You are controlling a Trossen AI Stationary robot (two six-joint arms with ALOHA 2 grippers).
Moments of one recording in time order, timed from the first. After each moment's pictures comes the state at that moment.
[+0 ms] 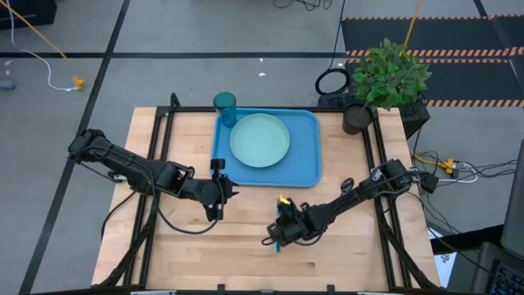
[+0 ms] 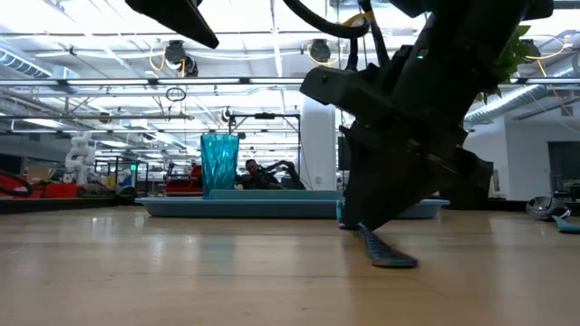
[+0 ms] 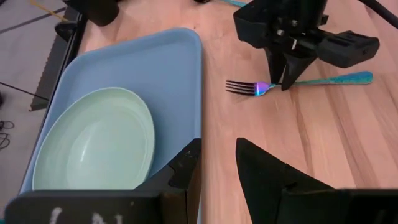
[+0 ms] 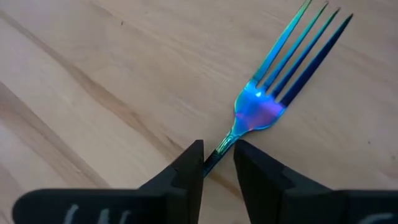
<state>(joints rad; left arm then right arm) -0.35 1.31 1.06 -0.54 -0.42 -0.01 0.43 1.98 1.19 -0.48 0.40 1.40</state>
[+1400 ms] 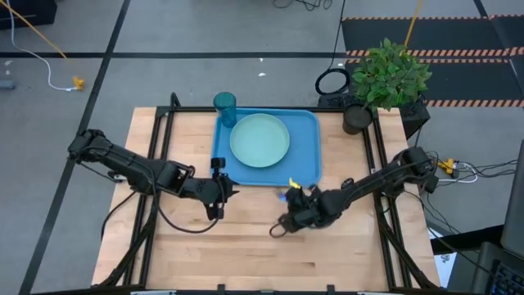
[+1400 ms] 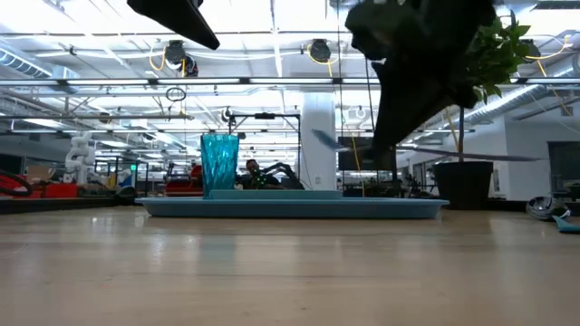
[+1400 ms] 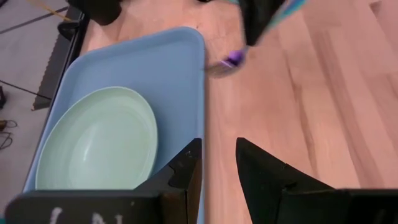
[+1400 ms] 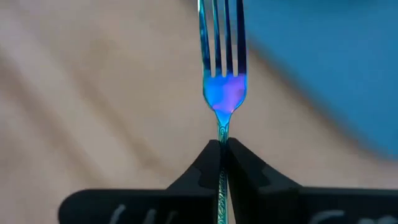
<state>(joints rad) -0.33 1.31 1.06 -0.54 -0.42 0.00 0.39 1.72 1.18 -0.71 0.44 1.14</state>
